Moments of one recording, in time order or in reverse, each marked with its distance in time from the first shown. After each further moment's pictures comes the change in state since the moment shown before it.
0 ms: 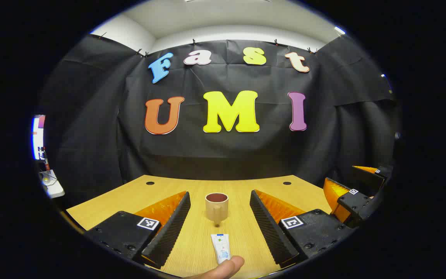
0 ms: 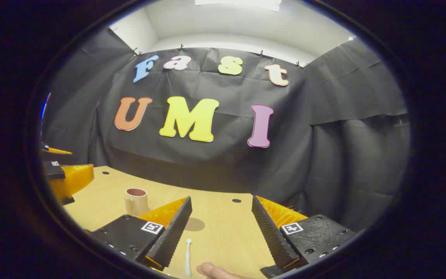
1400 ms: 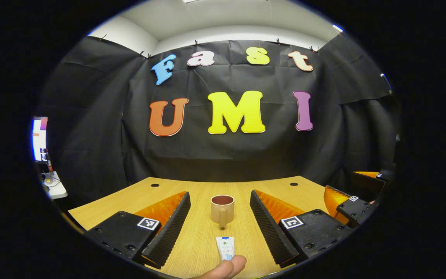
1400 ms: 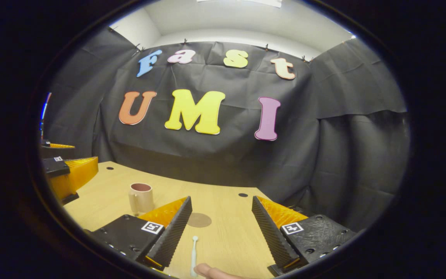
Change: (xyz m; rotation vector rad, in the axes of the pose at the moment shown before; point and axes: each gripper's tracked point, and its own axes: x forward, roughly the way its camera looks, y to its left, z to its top) left arm 0.010 0.005 -0.004 0.014 -0.004 0.043; right arm 0.014 0.011 -0.023 -0.015 0.060 0.023
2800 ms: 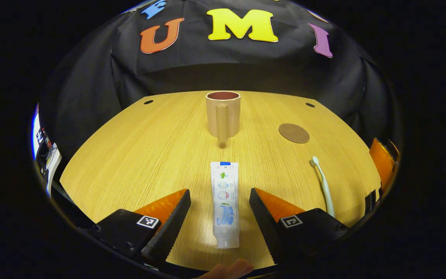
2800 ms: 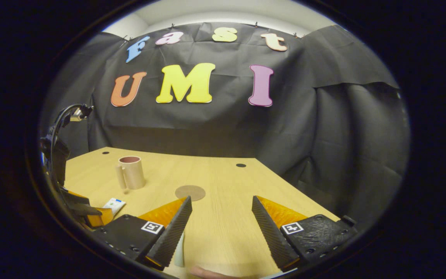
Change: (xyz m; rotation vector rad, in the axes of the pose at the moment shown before) left arm -0.003 -0.016 -0.193 -0.004 0.683 0.034; right arm 0.012 -0.022 -0.092 0.076 0.196 -0.011
